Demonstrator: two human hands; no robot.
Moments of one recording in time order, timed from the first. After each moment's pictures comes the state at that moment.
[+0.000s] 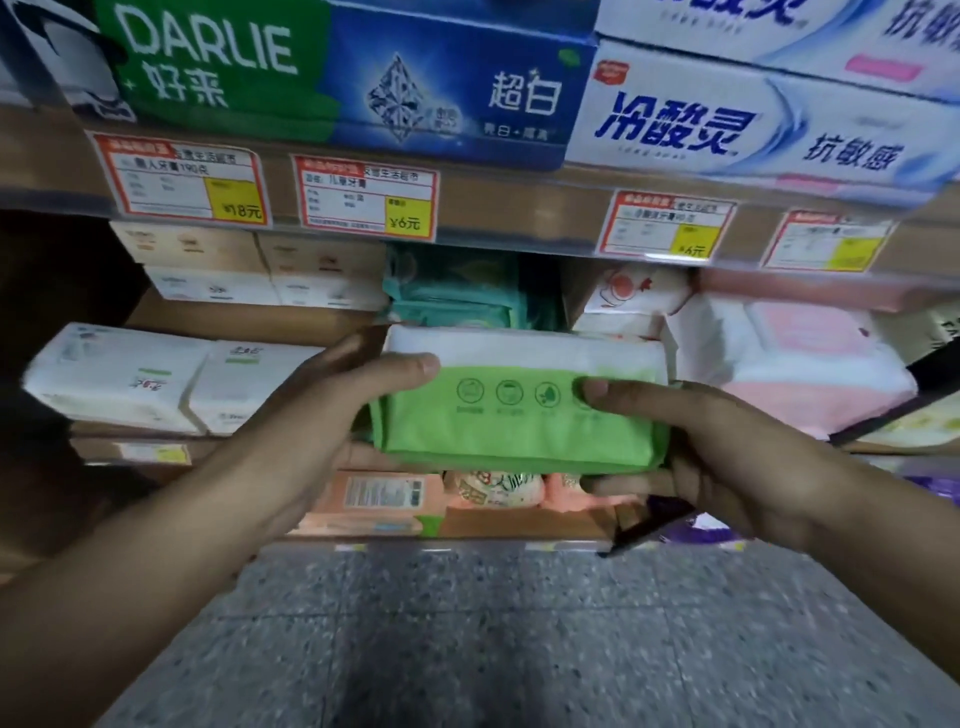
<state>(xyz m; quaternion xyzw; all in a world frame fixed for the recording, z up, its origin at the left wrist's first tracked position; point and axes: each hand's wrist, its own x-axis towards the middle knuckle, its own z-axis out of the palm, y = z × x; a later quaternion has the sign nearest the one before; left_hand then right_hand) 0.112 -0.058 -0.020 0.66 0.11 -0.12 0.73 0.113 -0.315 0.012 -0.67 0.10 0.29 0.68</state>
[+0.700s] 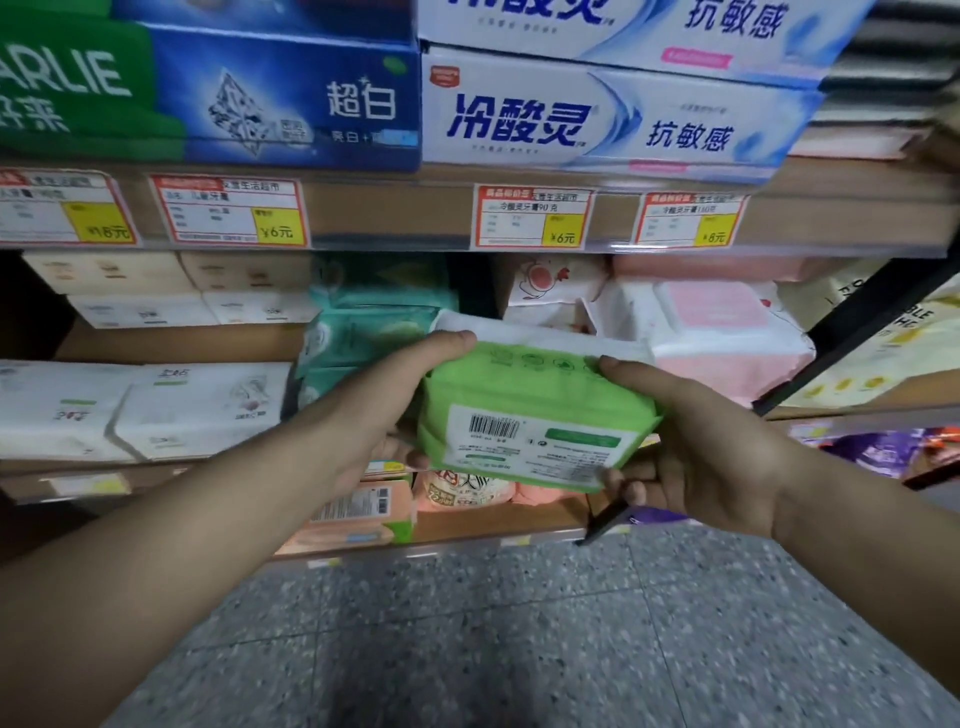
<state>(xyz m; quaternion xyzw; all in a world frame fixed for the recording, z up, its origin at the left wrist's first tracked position) 0.131 -0.150 -0.008 0.71 0.14 -0.26 0.64 0.102 -0.387 -0.001 -0.62 0.25 0.29 0.68</state>
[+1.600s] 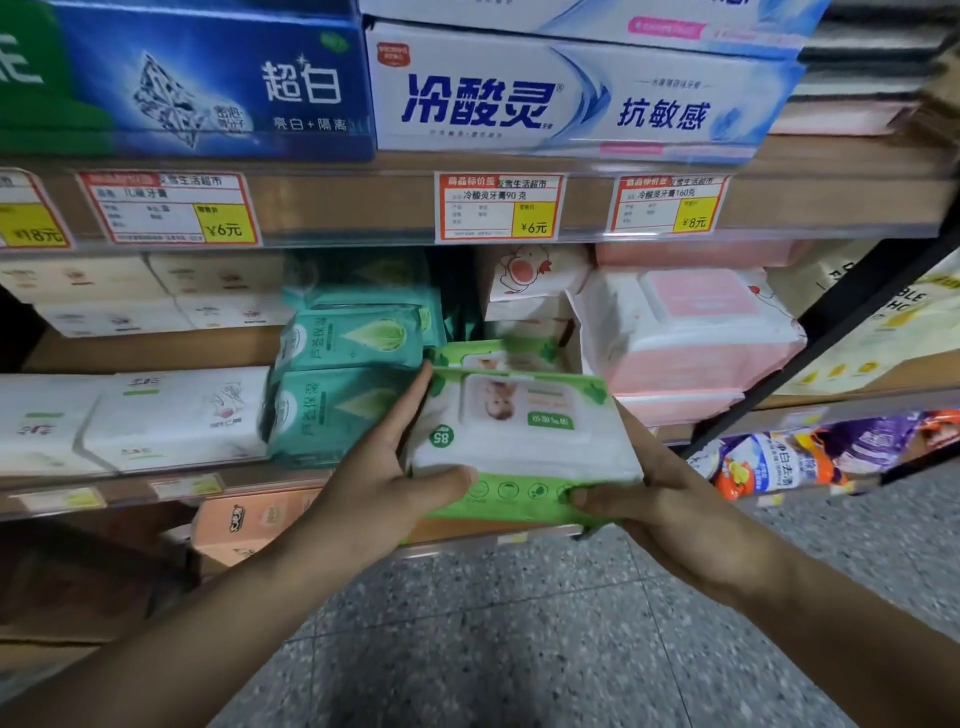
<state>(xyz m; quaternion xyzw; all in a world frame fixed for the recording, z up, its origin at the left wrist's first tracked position) 0.095 -0.153 -0.073 0.71 -0.02 -0.18 0.68 0.072 -0.401 -0.067 -0.64 -0.03 0.22 0.73</state>
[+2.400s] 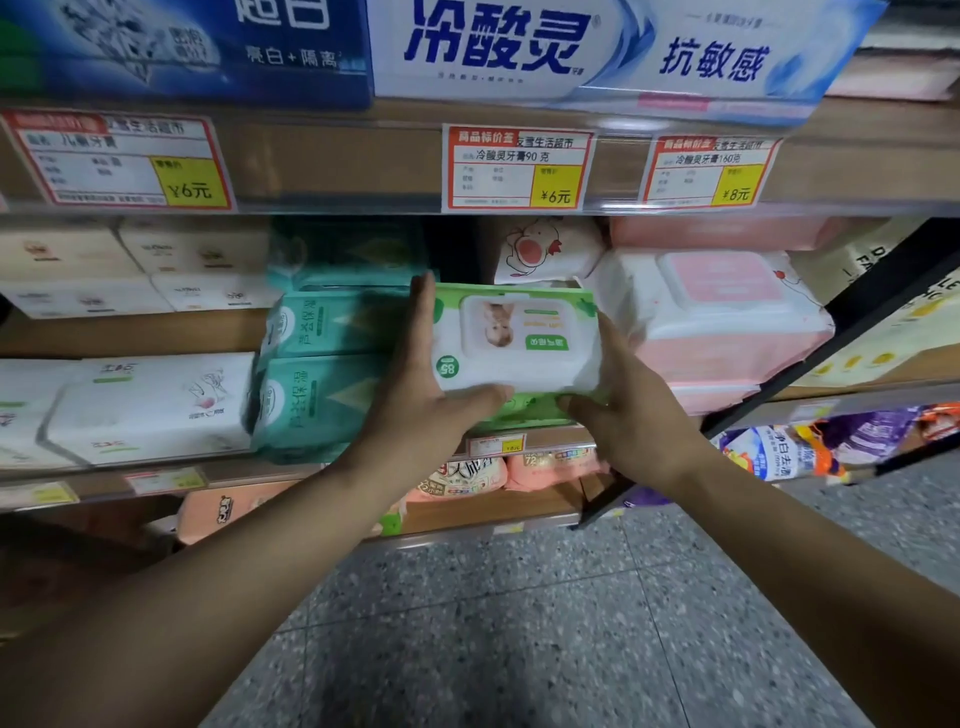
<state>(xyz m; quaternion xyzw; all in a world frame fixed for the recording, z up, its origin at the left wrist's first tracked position) 0.158 -0.183 -0.101 0.74 -0.04 -0.08 0.66 0.142 -0.389 -0.083 -0.90 0.00 0.04 0.43</state>
